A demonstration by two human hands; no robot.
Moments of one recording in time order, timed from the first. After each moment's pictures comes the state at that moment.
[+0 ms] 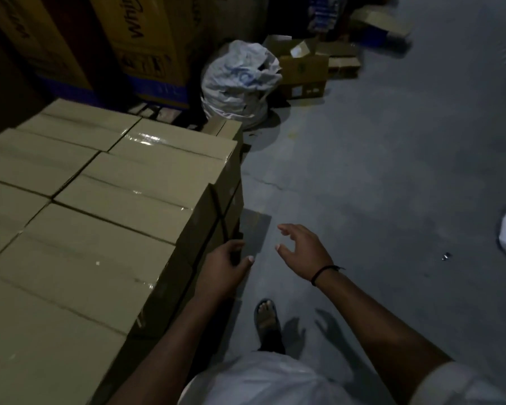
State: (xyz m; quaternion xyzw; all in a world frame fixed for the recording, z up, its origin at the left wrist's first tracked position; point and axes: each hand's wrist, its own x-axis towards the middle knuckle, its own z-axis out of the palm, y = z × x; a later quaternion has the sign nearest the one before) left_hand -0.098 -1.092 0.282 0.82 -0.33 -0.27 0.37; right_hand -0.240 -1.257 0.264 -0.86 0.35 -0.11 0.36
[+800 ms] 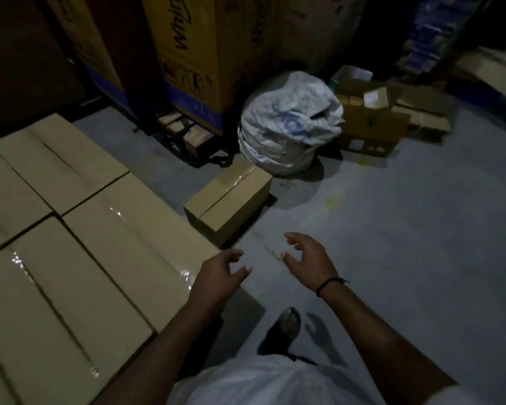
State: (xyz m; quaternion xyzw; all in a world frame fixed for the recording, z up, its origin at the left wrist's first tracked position) left_hand 0.195 -1.538 0.268 0.85 -0.17 -0.25 0.44; right_hand 0.104 -1.756 0.258 -0.89 0.24 -0.02 0.38
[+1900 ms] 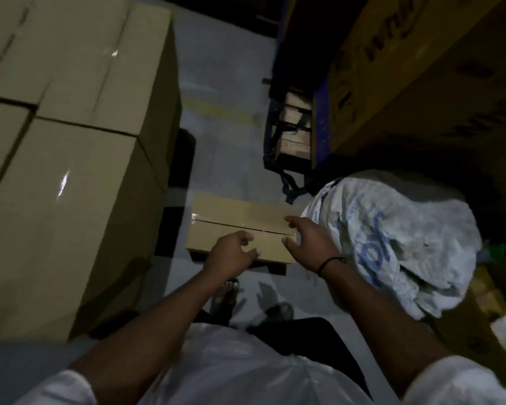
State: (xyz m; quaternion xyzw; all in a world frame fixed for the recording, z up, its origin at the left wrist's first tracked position) left_hand 0.573 -1.863 0.159 0.79 0.26 -0.19 0.53; right_hand 0.681 -2.048 0.218 -0.93 -0.21 0.25 0.15
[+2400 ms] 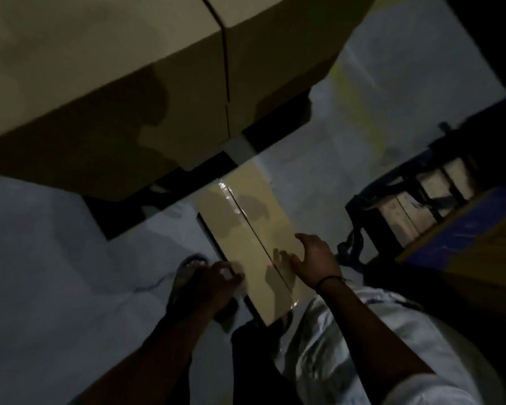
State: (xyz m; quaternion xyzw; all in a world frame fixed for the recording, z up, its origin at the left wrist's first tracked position) left_hand 0.650 -1.993 -0.065 0.55 0.67 -0.09 0.50; right_hand 0.898 -2.014 -0.044 -0.78 -0.49 0.39 -0.04
